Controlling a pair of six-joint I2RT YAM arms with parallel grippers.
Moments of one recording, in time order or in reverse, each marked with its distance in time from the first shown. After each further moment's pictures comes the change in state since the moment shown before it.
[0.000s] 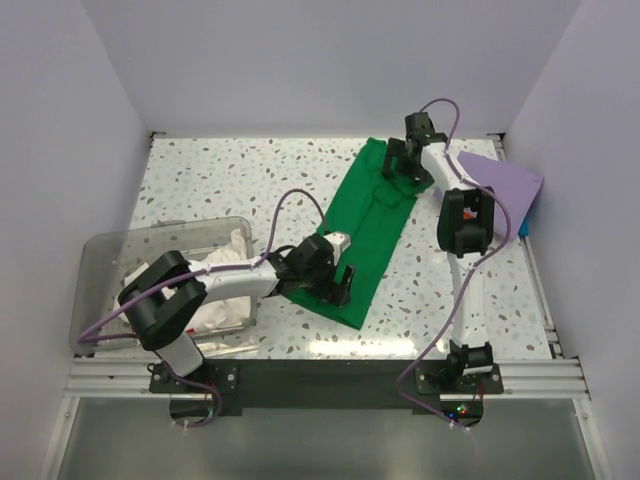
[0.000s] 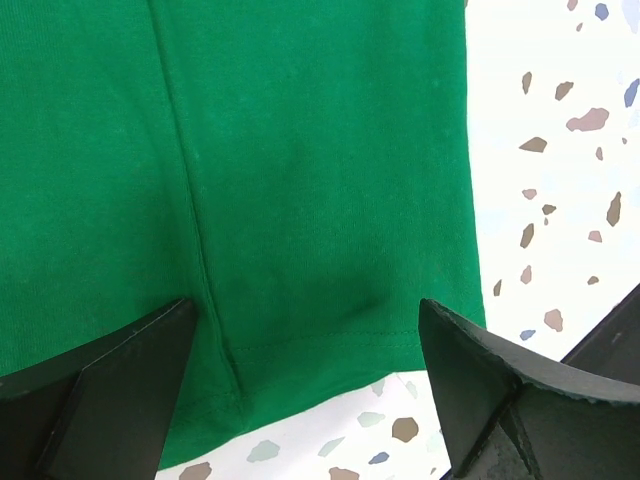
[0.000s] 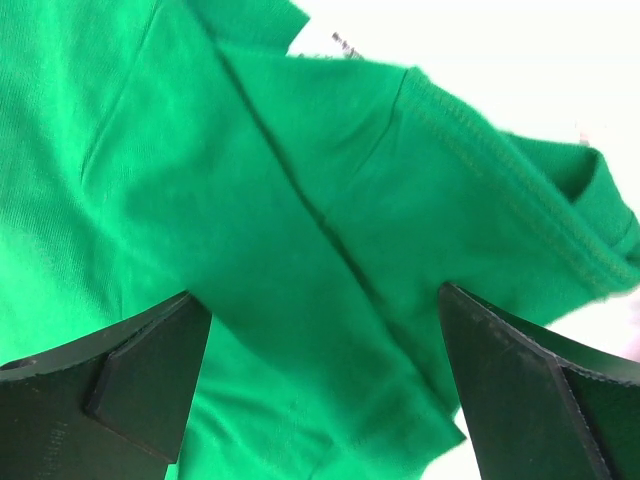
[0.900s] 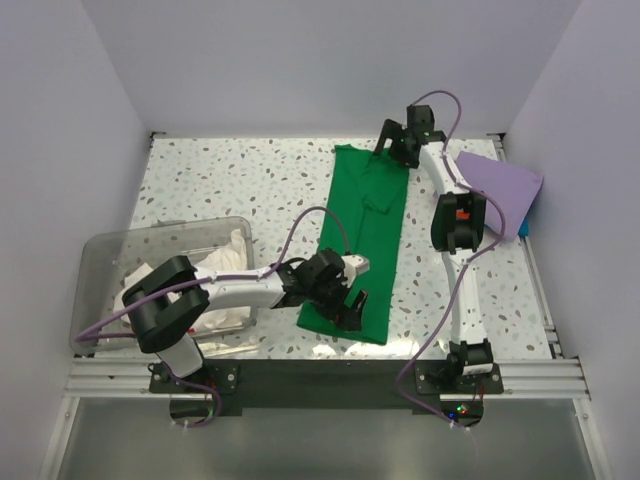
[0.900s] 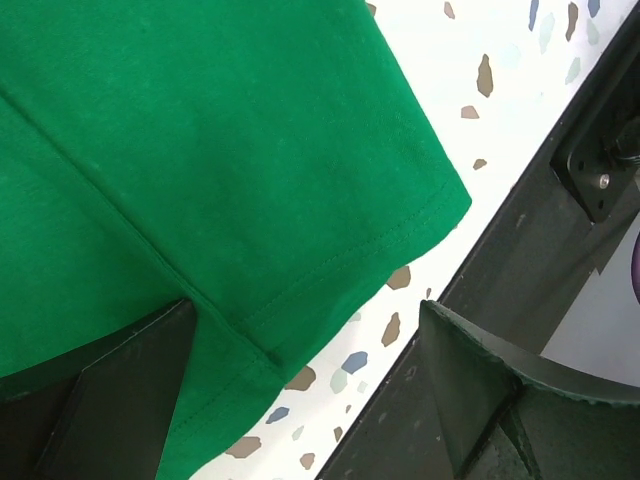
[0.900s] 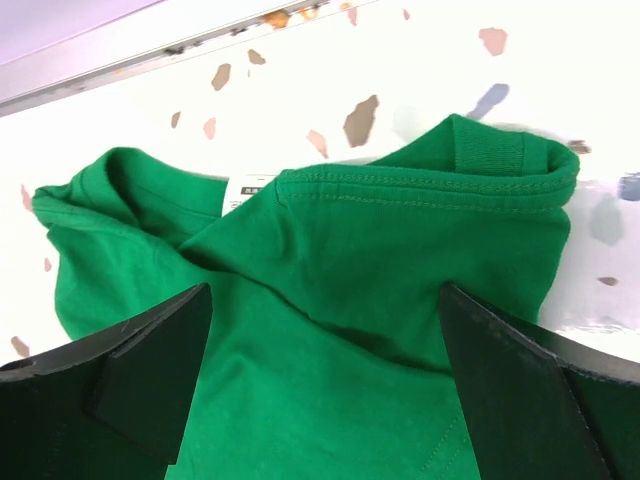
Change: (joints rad) left arm -0.112 0.002 -0.005 0.009 0.189 0.026; right arm -0.012 0.199 0.302 0.133 -0.169 0.086
